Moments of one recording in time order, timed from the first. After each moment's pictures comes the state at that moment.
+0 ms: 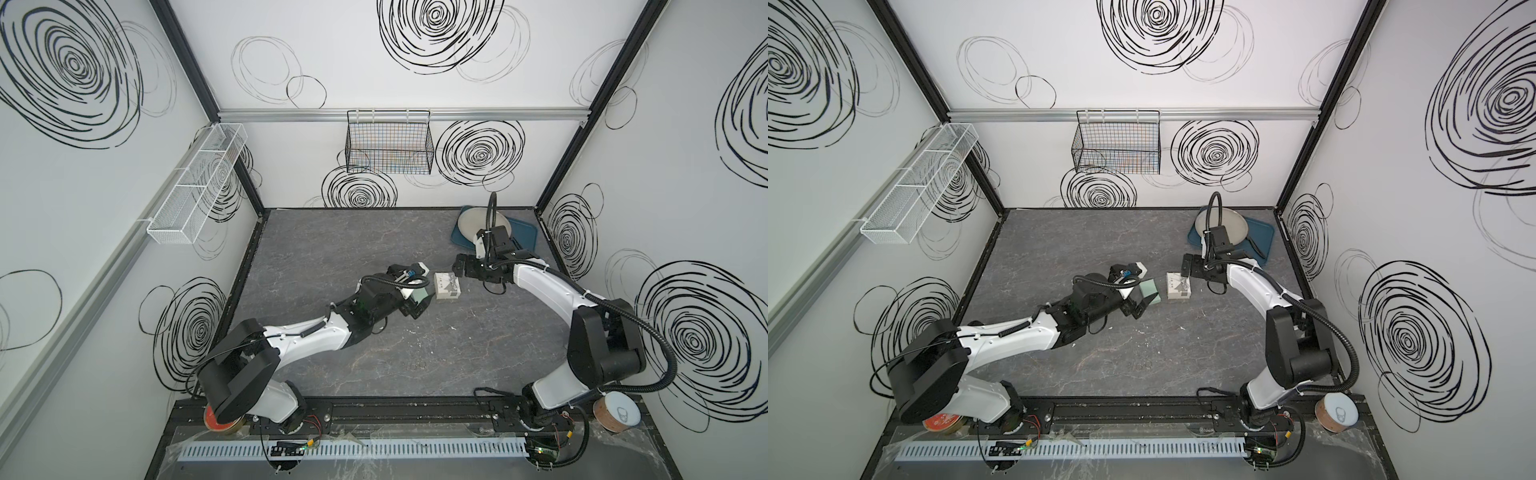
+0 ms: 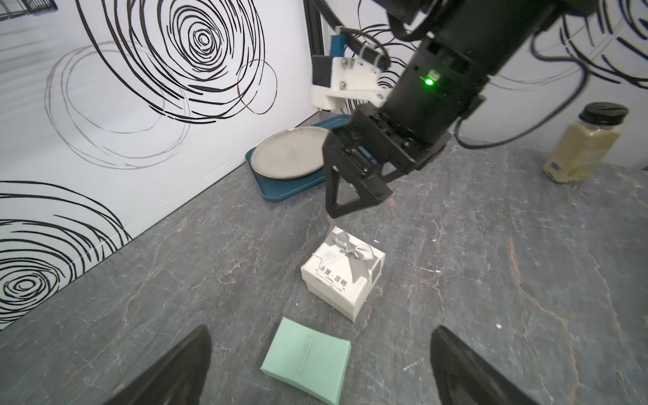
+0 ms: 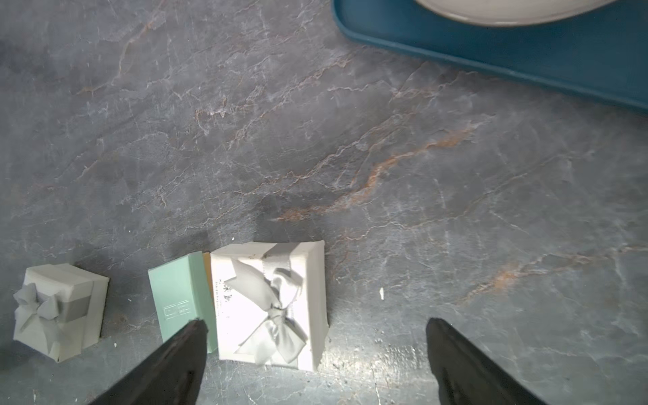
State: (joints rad) left arm -0.81 1.49 0.80 0.41 0.00 0.16; right arm 0.26 1.56 1.07 -0.49 -0.13 0.33
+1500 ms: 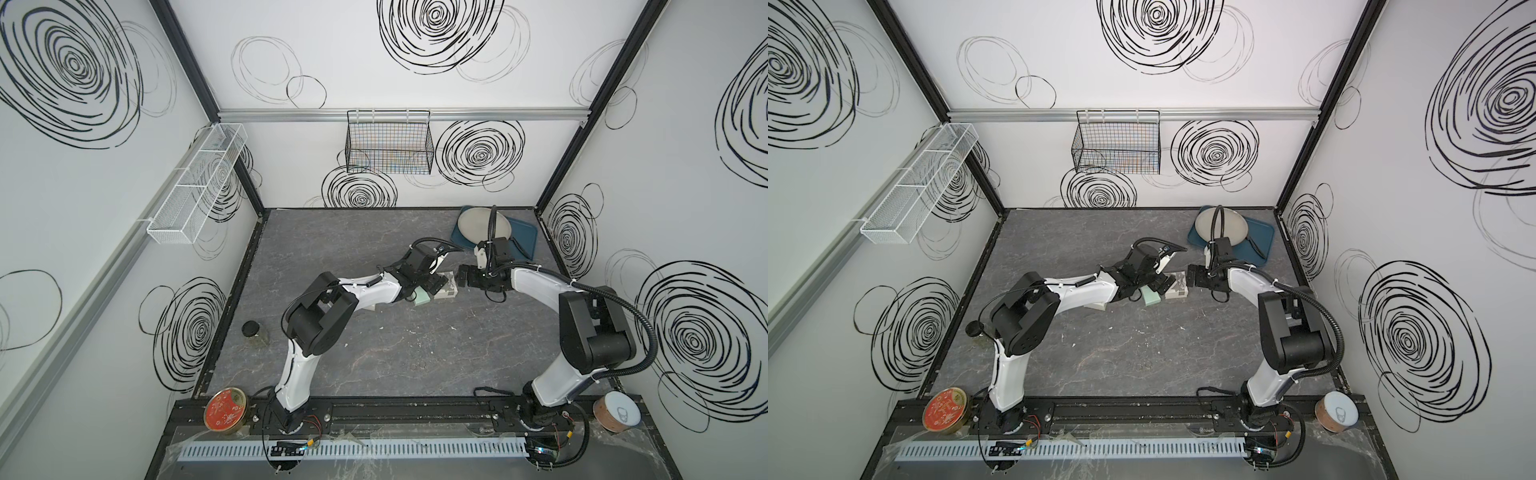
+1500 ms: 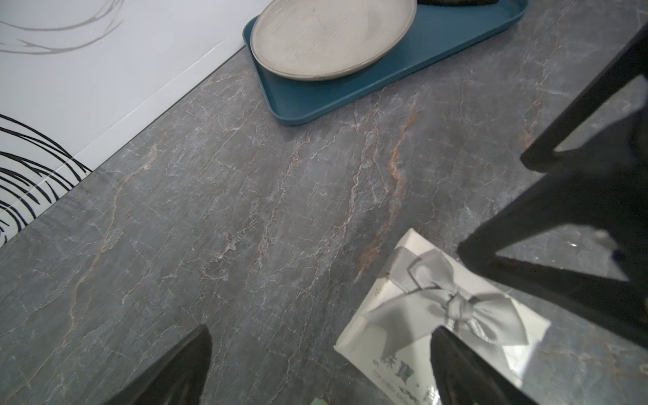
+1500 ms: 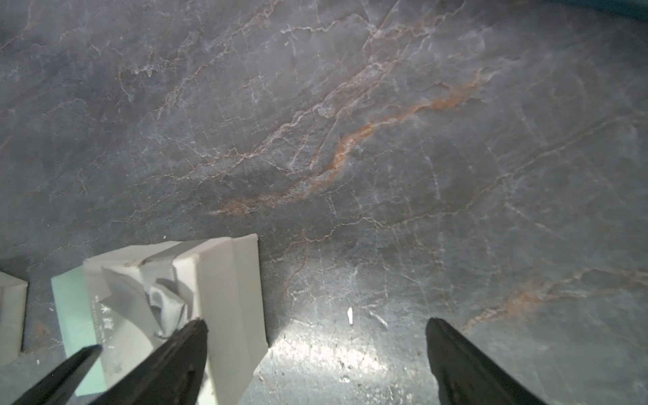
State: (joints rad) left arm -0.76 2.07 1.37 0.05 -0.11 0.15; right arm 0.22 1.67 0.98 -0.36 -0.16 0.27
